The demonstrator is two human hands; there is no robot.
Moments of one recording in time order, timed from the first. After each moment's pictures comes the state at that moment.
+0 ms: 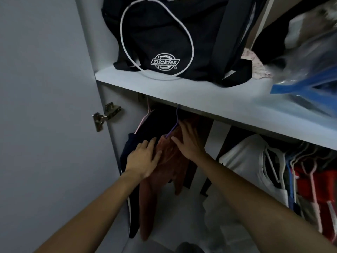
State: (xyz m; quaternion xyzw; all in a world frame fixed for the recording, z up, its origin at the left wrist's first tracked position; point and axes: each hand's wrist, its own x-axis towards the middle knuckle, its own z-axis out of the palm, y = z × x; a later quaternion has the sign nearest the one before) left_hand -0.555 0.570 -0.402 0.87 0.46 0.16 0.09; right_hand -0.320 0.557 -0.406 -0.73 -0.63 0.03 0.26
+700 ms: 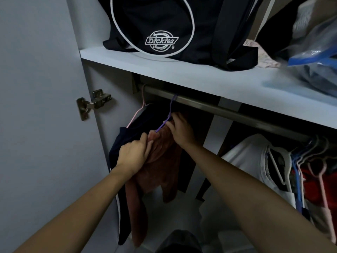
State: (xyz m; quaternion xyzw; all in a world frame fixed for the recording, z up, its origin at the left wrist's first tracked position) left_hand -0.541 0.598 -0.438 0.86 0.43 0.27 -0.01; right_hand -0.310 0.621 -0.424 -0.67 -0.64 -0.03 0.37
